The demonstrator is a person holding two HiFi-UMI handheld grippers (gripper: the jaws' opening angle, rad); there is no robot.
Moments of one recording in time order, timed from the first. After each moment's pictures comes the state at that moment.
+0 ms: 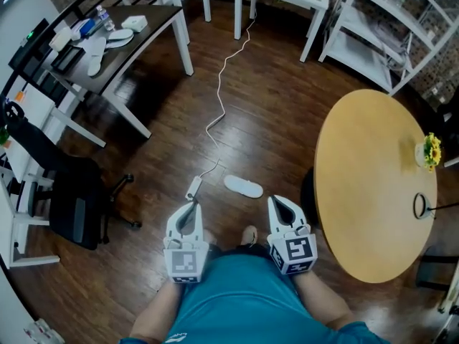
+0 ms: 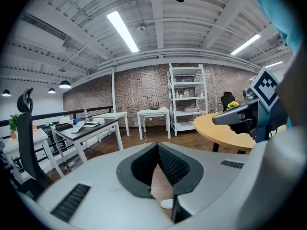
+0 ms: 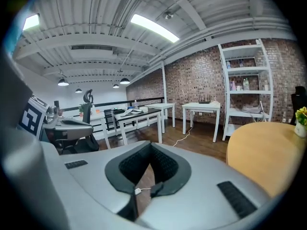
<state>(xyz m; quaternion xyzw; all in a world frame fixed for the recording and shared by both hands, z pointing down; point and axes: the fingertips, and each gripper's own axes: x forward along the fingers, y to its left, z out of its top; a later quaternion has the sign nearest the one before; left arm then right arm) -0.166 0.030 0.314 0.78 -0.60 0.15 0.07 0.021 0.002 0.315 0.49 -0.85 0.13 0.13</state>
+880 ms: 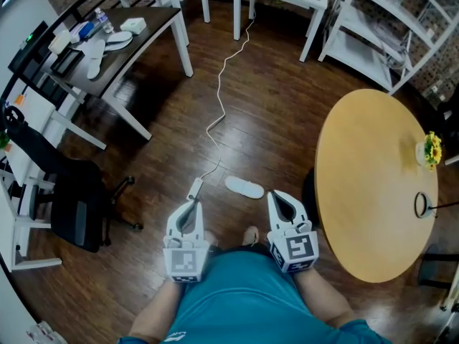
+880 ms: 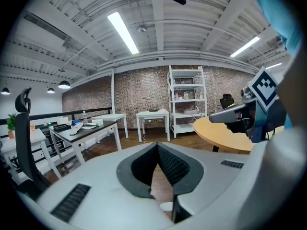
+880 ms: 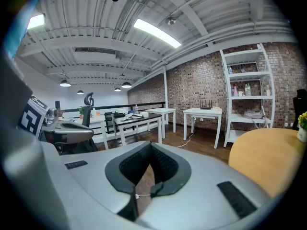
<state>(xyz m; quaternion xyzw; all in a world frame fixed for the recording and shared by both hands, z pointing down) -0.162 0.016 0.306 0.79 -0.60 0.13 0.07 0.016 -0.016 0.297 0.49 -0.86 0.10 0.11</state>
